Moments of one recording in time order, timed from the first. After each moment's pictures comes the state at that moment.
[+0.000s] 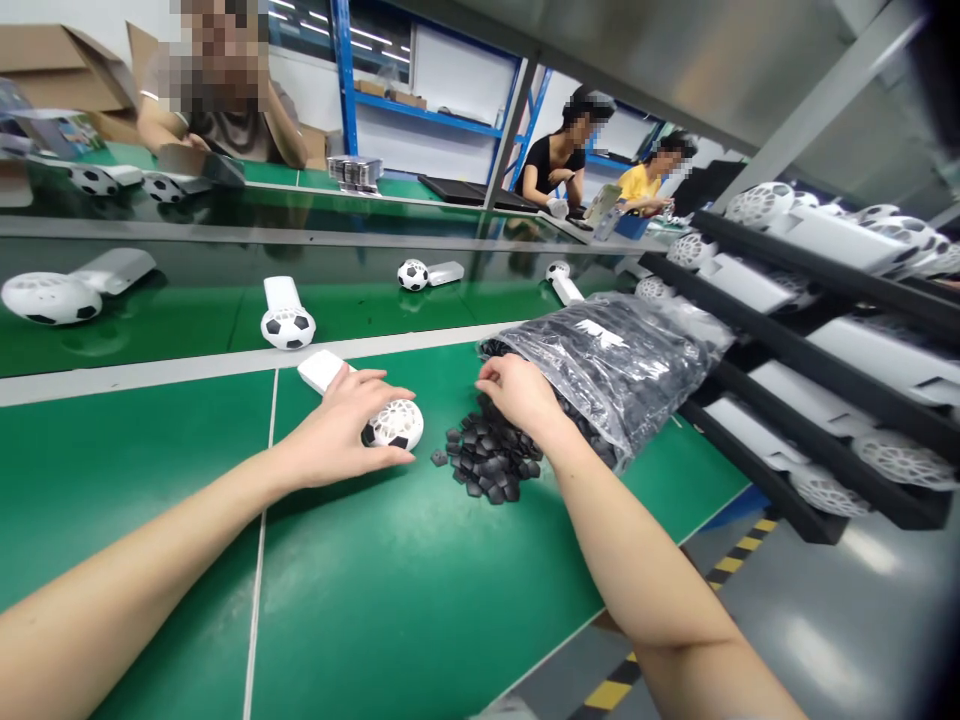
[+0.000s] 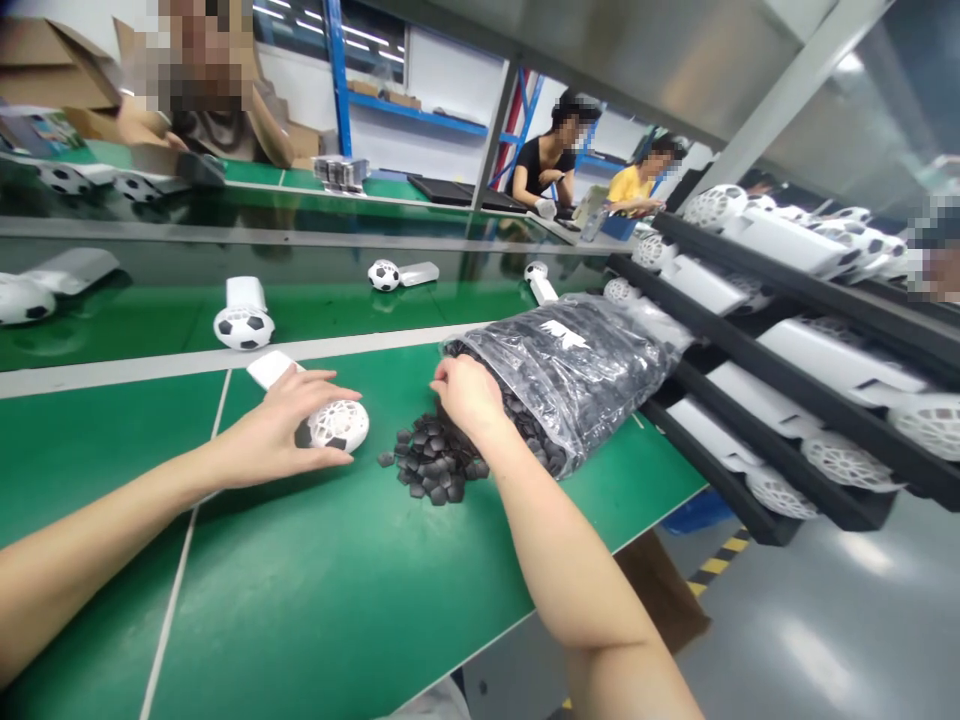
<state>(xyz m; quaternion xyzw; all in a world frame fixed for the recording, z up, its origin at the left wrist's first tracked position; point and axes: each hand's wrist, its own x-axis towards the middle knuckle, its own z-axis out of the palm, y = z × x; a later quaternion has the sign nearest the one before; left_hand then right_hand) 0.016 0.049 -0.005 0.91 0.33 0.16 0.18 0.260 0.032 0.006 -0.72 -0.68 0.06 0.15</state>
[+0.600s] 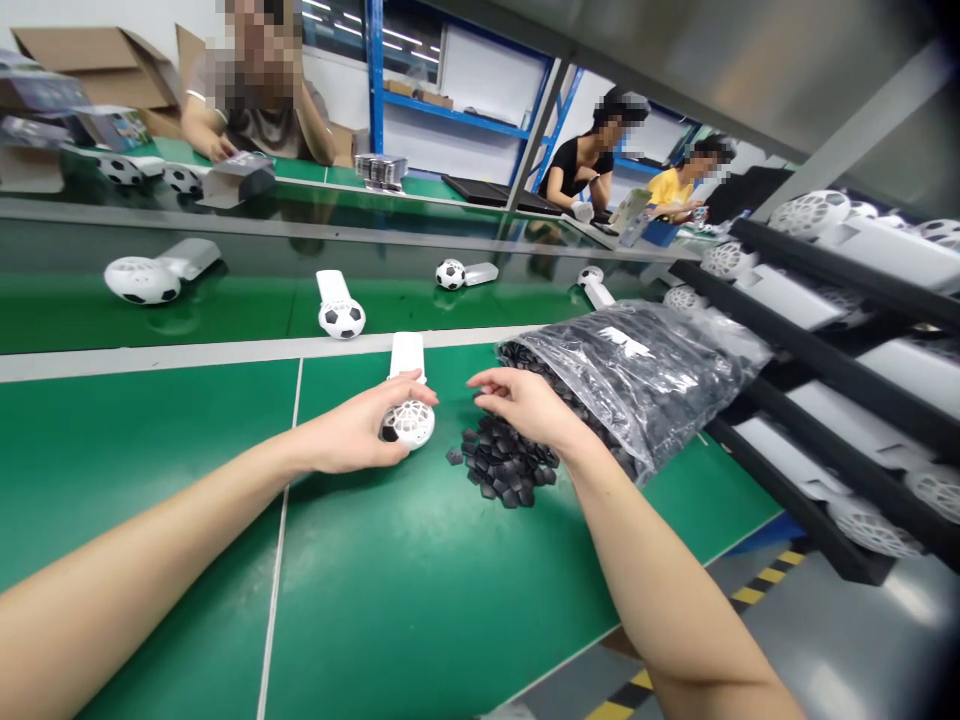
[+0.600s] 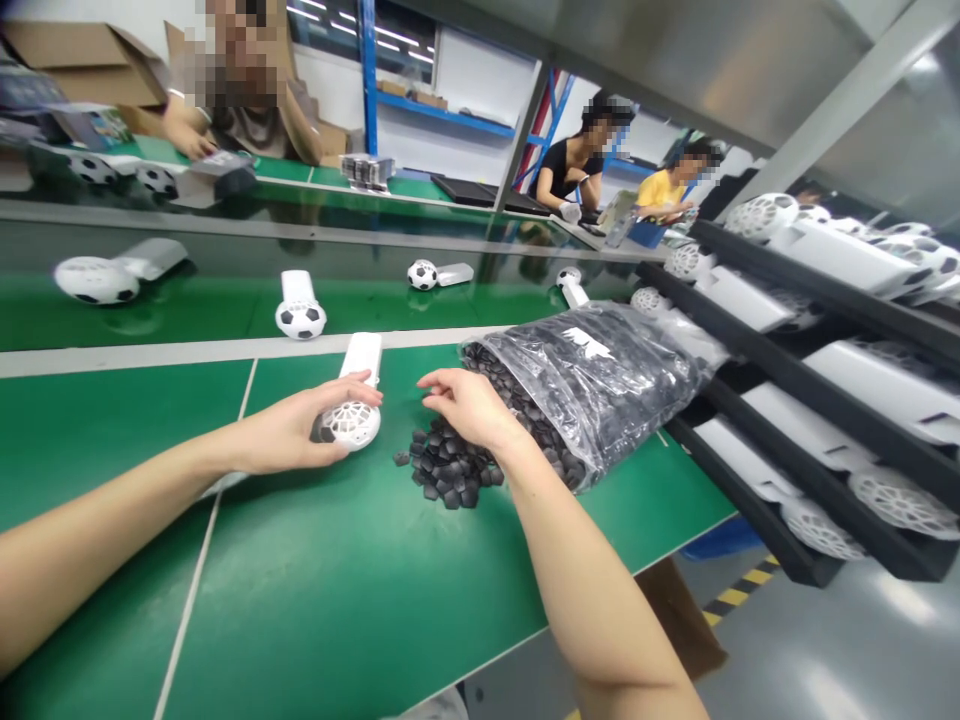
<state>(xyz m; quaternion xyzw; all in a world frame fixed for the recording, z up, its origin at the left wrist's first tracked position) 0.021 0.041 0.005 0.88 0.30 0.14 0.33 0.258 0.022 0.007 -0.59 -0.73 0.24 0.24</state>
